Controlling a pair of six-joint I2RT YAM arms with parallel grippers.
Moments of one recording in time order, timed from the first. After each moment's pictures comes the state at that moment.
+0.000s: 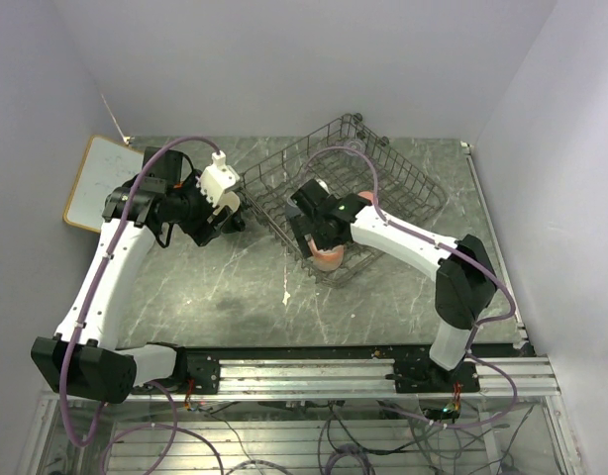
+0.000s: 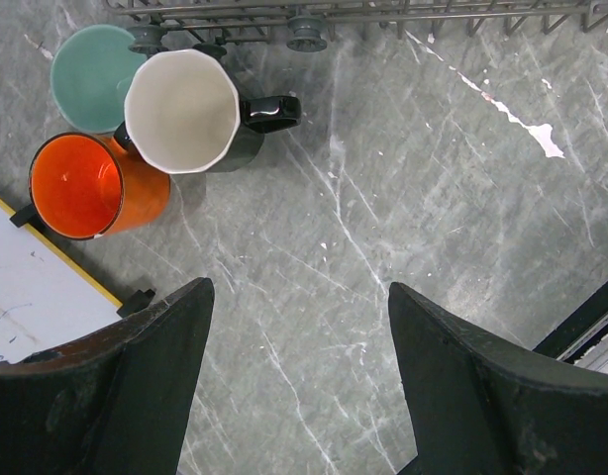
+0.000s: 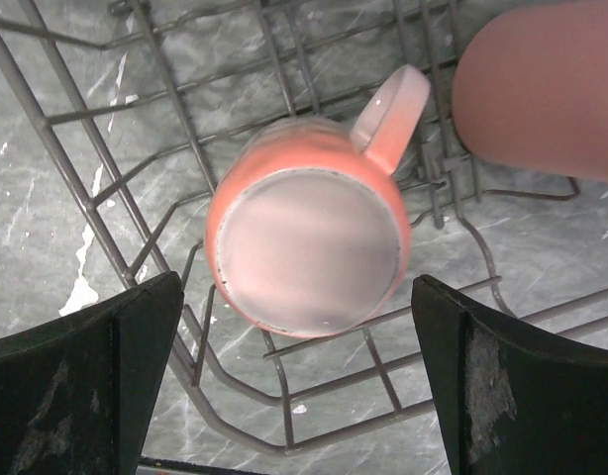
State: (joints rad) left arm -0.19 1.23 1.35 -1.00 0.33 0.65; right arm 0.80 1.79 1.49 -0.81 0.34 0.32
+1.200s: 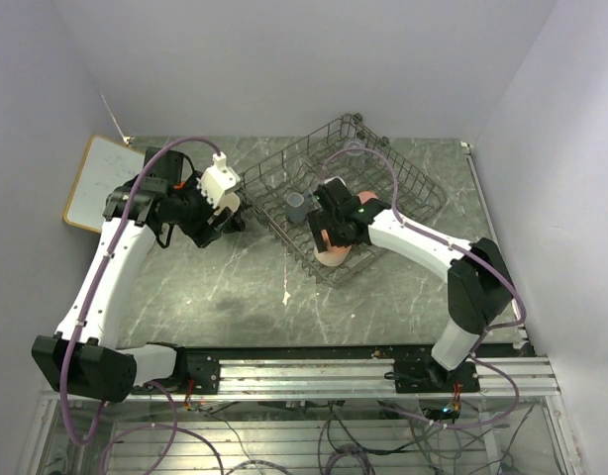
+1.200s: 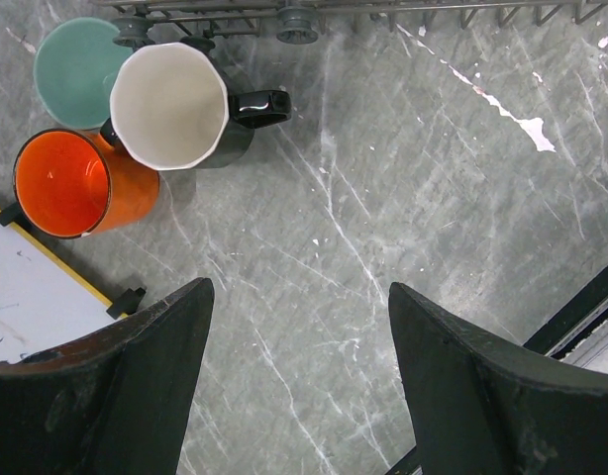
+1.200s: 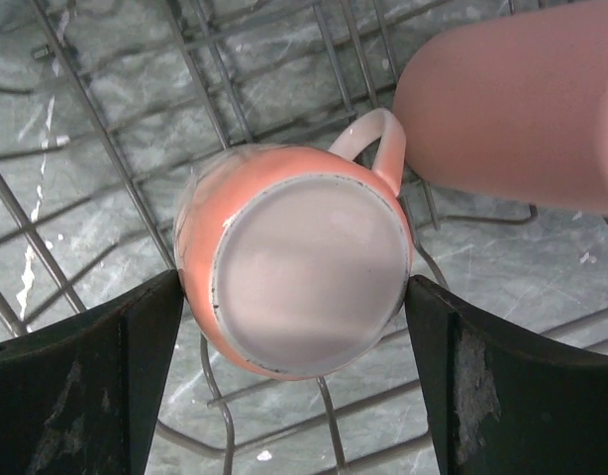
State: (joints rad) left arm -0.19 1.24 1.35 -1.02 0.34 0.65; right arm 0.70 1.73 1.31 -0.62 0.31 0.26
